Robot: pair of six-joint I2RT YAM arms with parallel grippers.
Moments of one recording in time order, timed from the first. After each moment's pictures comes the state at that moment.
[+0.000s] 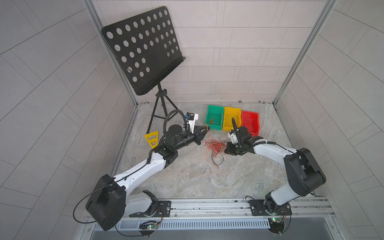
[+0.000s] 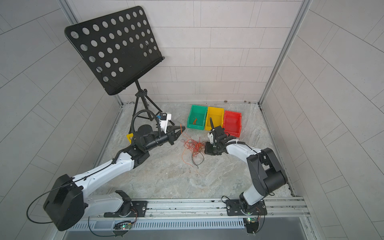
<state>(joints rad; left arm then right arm) -0.58 1.22 0.79 0.38 0.40 -0.46 0.36 1.56 0.86 -0.40 -0.35 0.46</state>
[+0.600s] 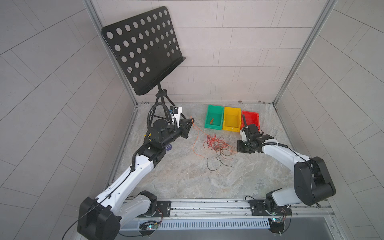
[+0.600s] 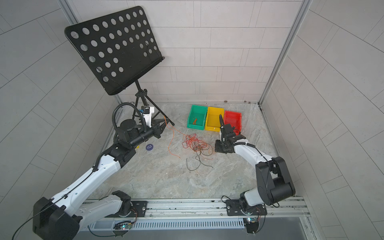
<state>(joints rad) -0.42 1.06 0.85 0.11 0.33 -0.38 0.23 1.42 0.86 -0.57 -0.10 0.37</state>
